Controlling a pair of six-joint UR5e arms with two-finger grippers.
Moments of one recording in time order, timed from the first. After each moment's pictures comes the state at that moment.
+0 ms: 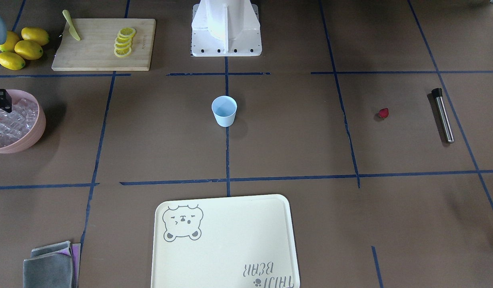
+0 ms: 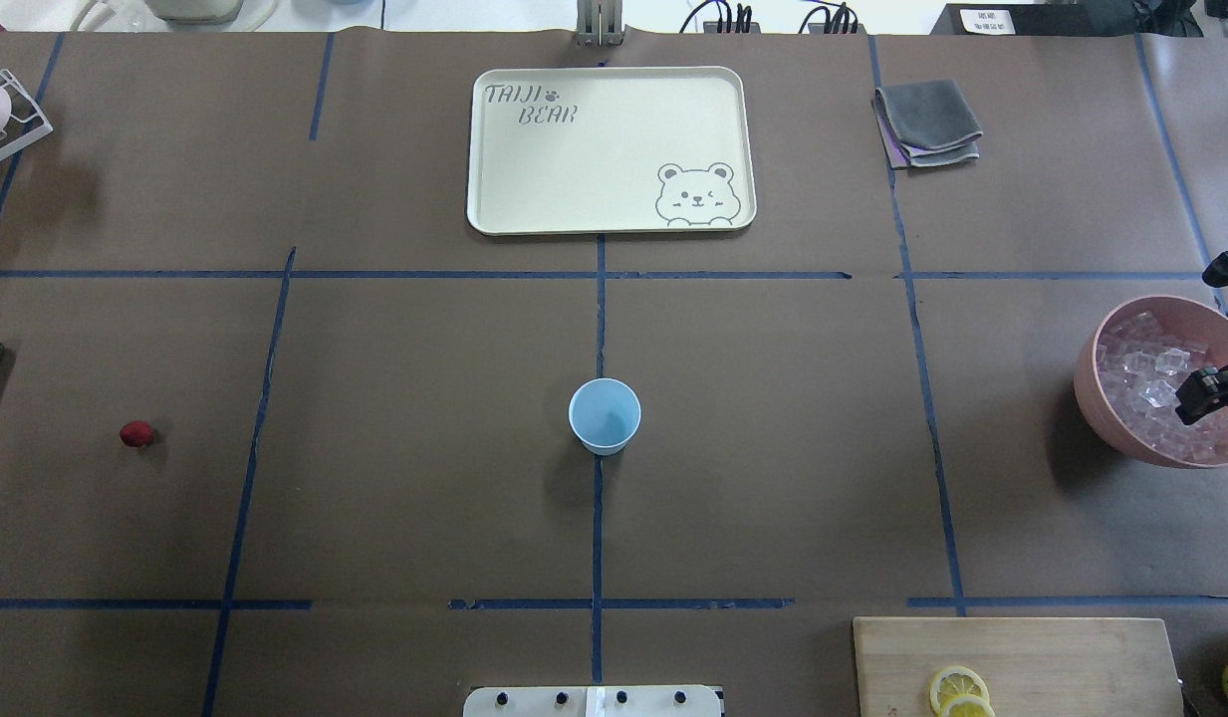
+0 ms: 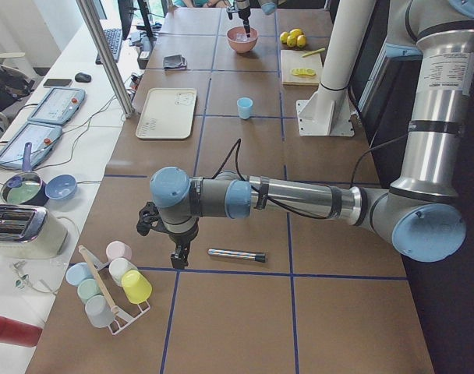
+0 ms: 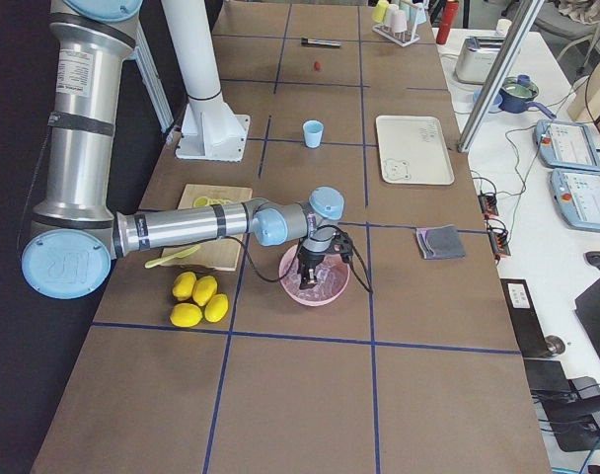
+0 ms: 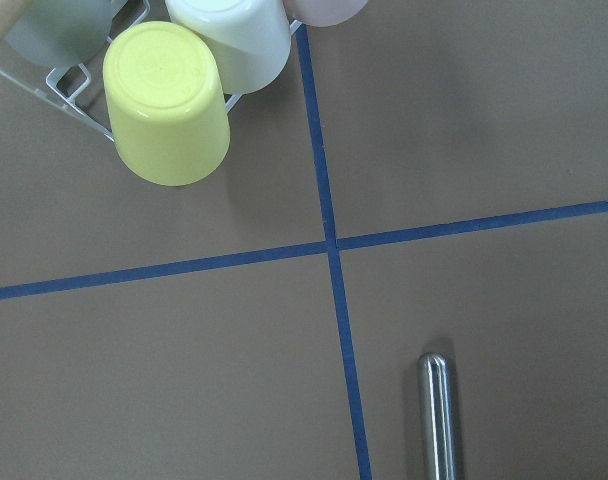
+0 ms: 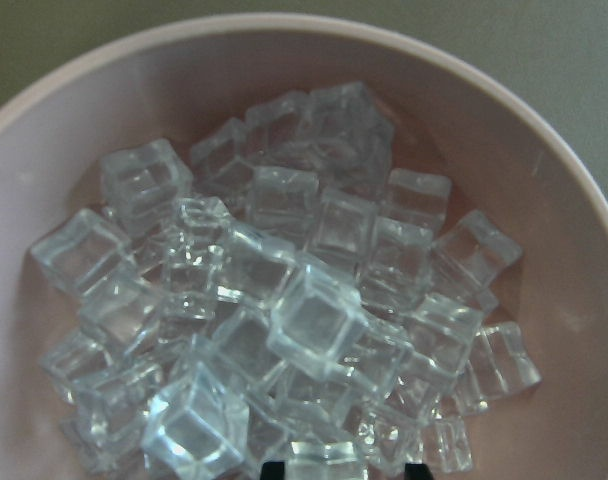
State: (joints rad) left arm -1.61 -1.65 -1.61 -1.47 -2.36 0.16; right arm 1.08 -1.72 1.82 -1.48 2.23 0.30
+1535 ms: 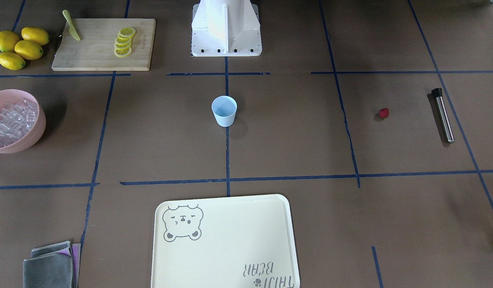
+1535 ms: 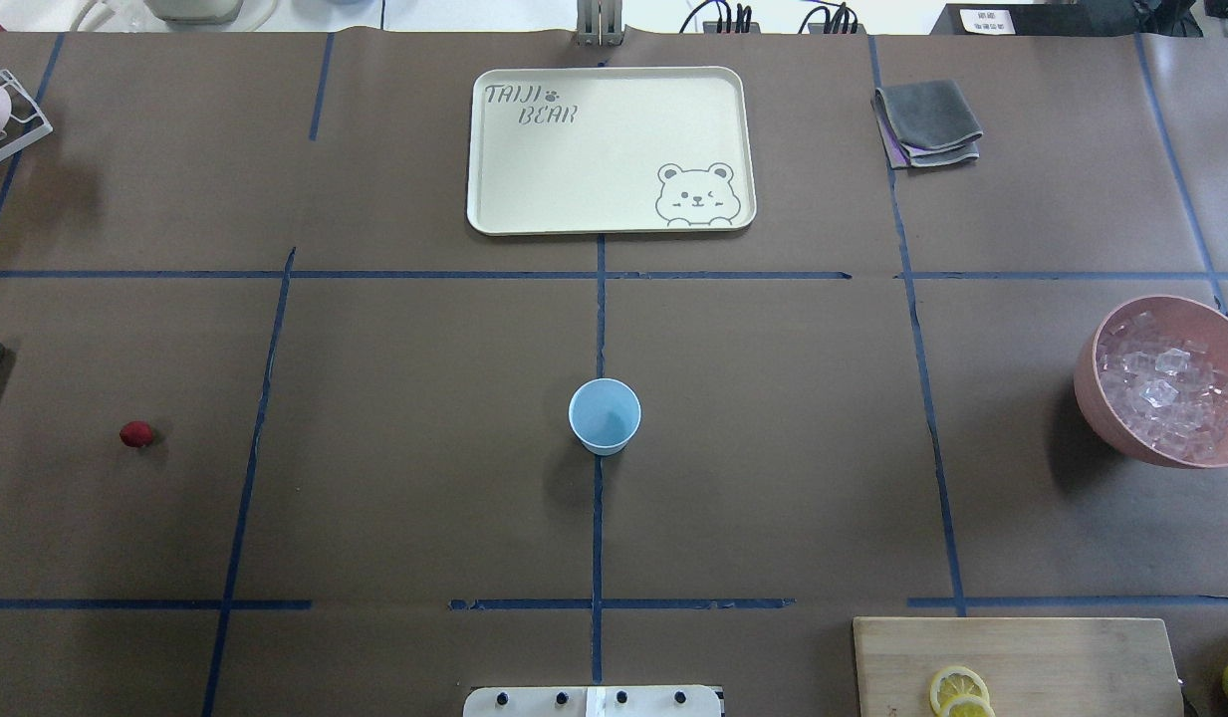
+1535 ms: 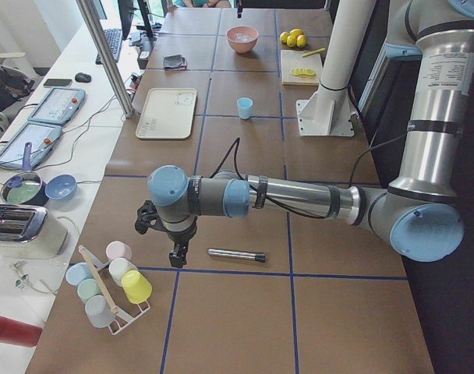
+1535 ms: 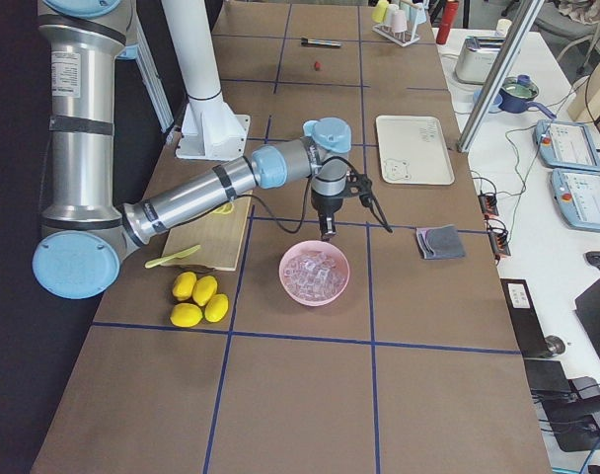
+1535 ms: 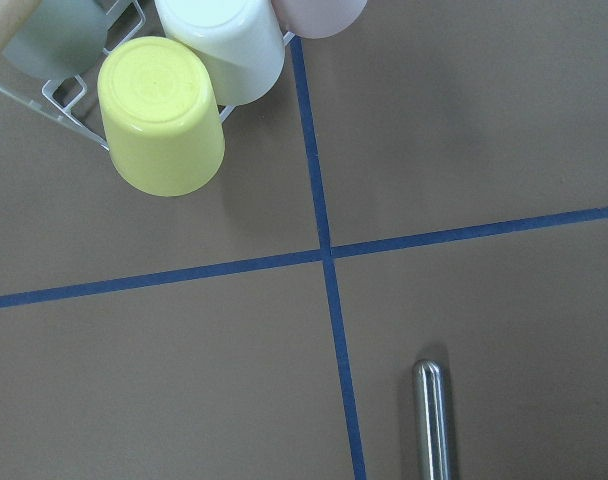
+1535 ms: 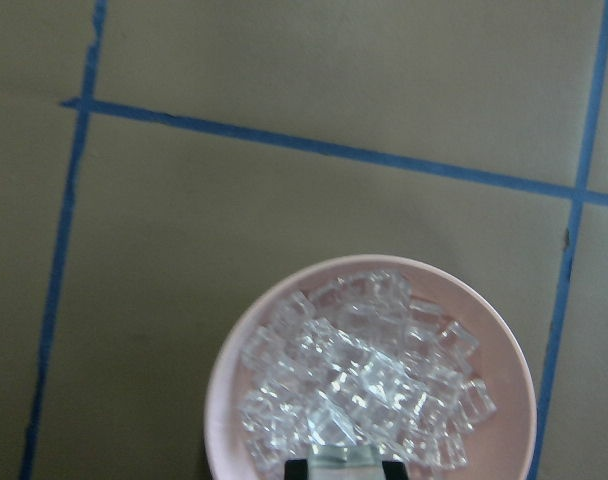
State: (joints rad) left arm -1.61 -1.66 -1.60 -1.47 -2.37 0.16; right arm 1.22 -1.57 2.09 -1.77 2.22 0.30
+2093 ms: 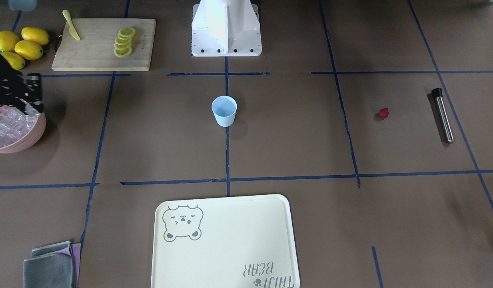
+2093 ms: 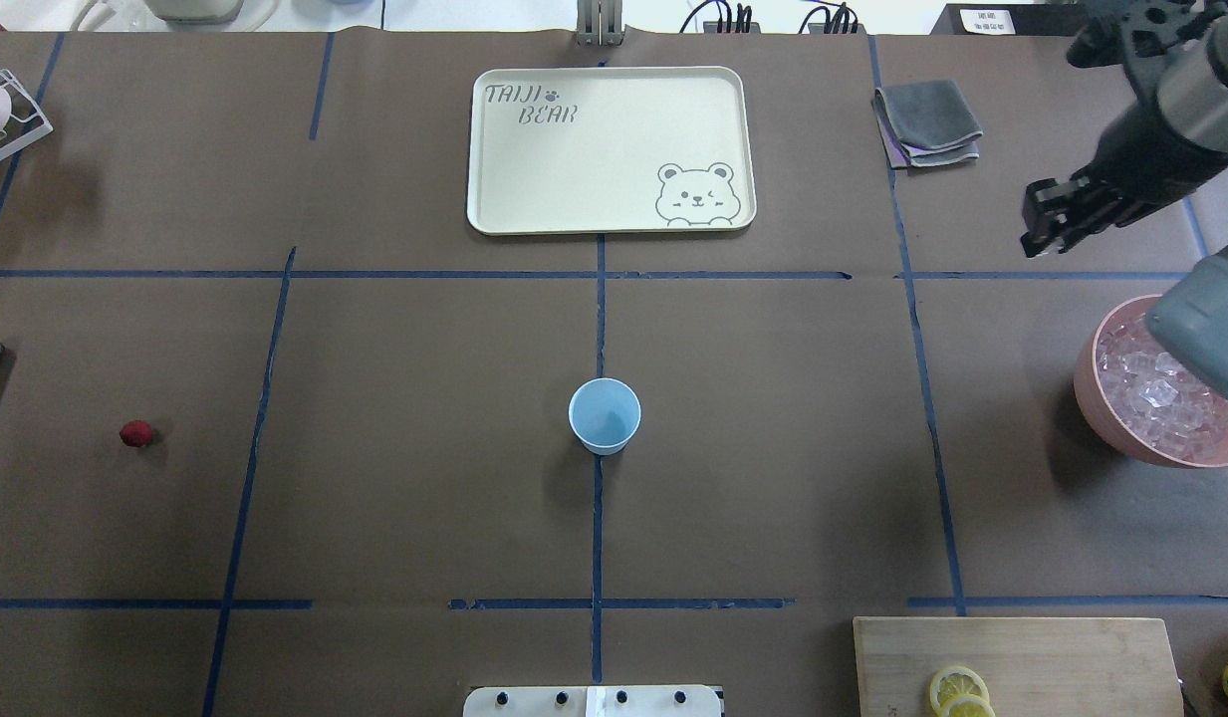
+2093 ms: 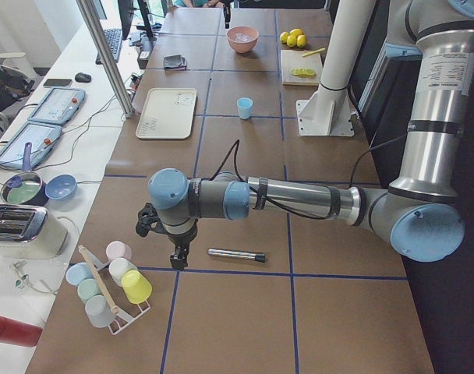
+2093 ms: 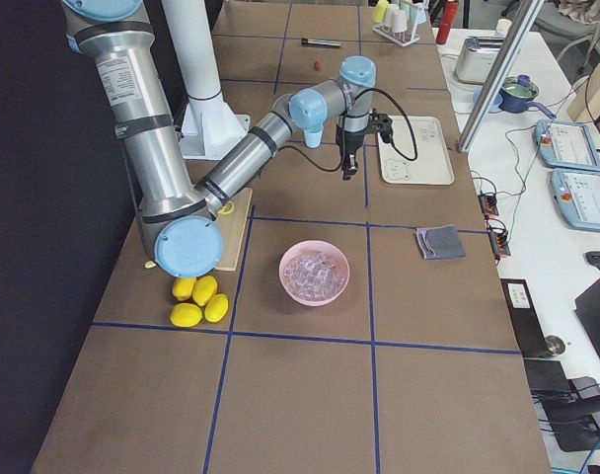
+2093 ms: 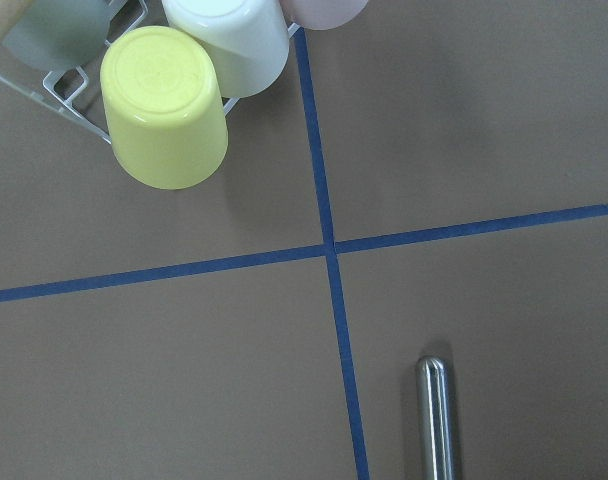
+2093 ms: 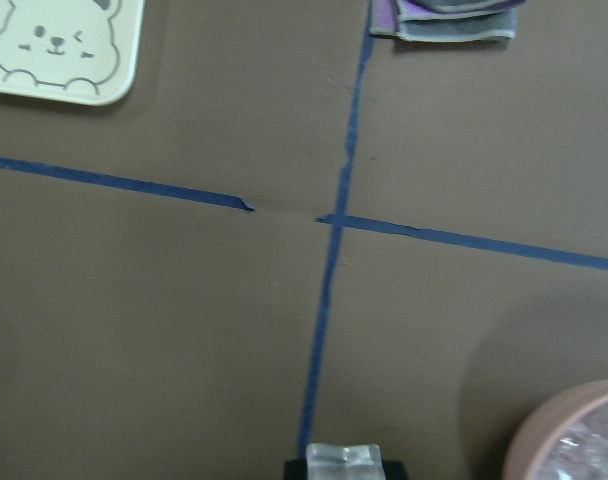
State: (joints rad) left arm -1.61 -1.66 -1.59 -1.47 -2.37 0.16; right arm 1.02 -1.21 2.05 -1.90 2.21 0.60
